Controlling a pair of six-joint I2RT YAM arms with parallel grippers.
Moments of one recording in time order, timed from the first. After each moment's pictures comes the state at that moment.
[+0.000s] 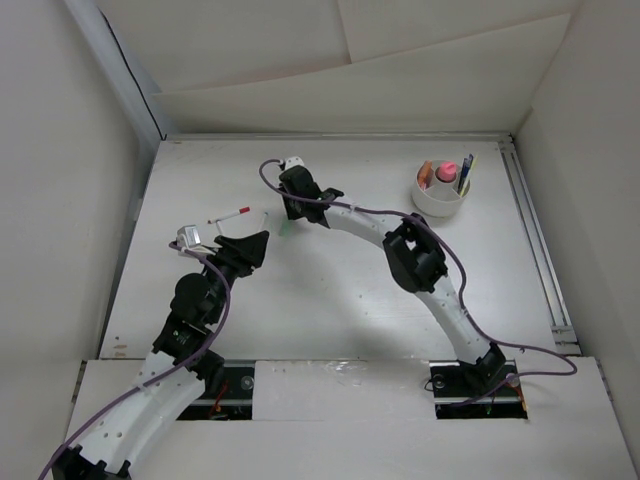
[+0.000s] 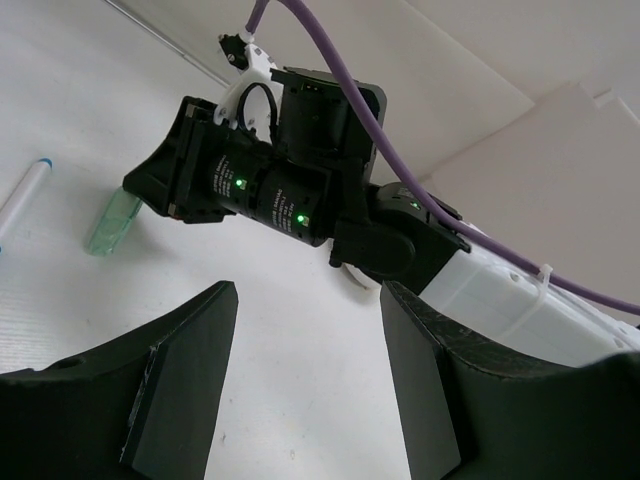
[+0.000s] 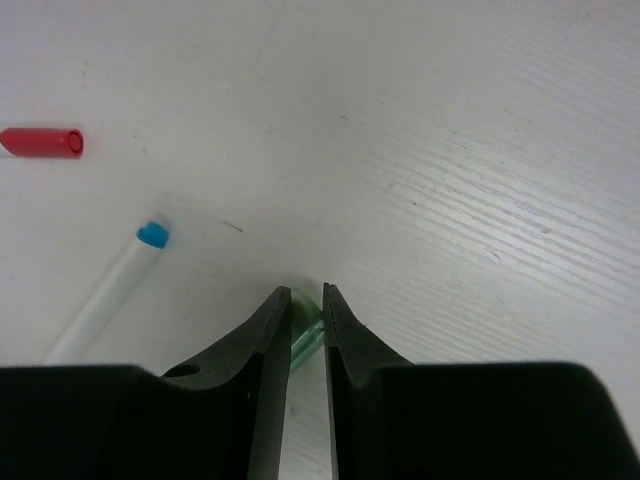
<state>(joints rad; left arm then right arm) -0.49 0.42 0.30 0.16 -0.21 -0.86 0.78 2.49 2.11 -0.30 0.22 0.30</state>
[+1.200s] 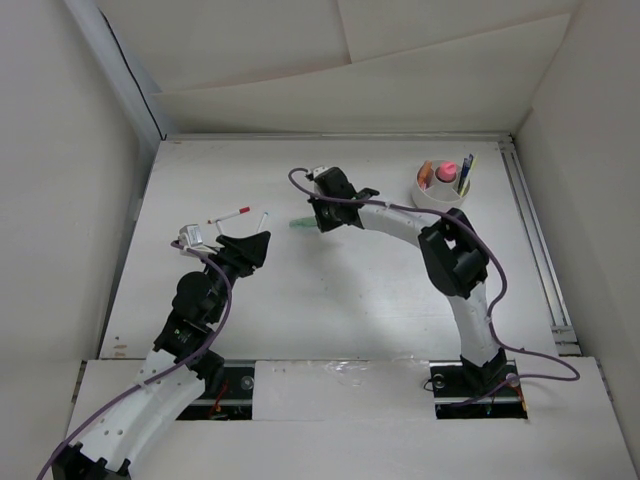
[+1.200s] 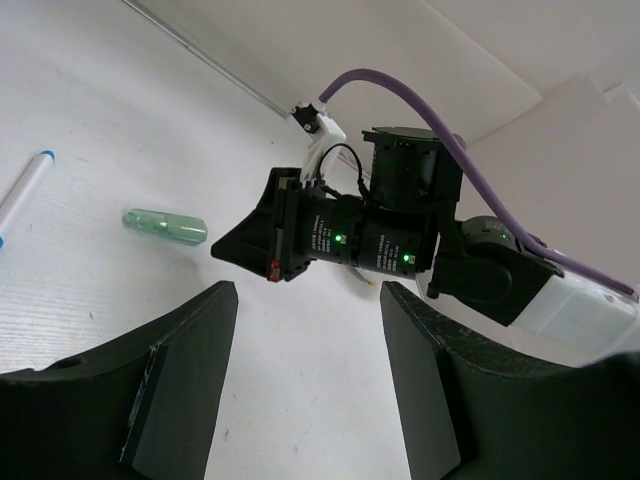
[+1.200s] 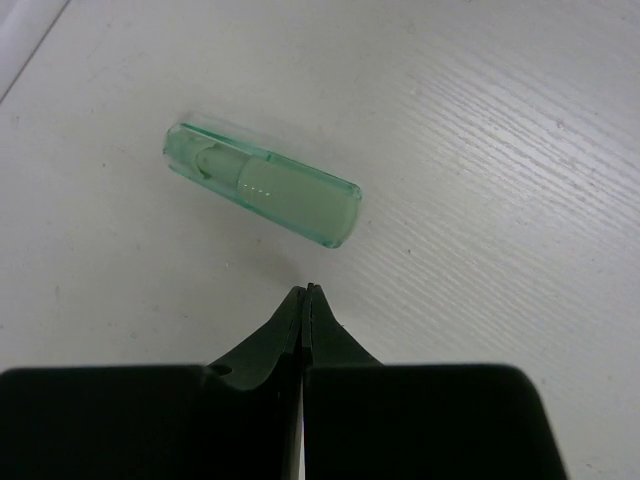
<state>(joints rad) -0.49 0.44 0.30 0.16 -0.20 -0.87 0.69 2.16 1.65 -0.33 0.01 0.19</state>
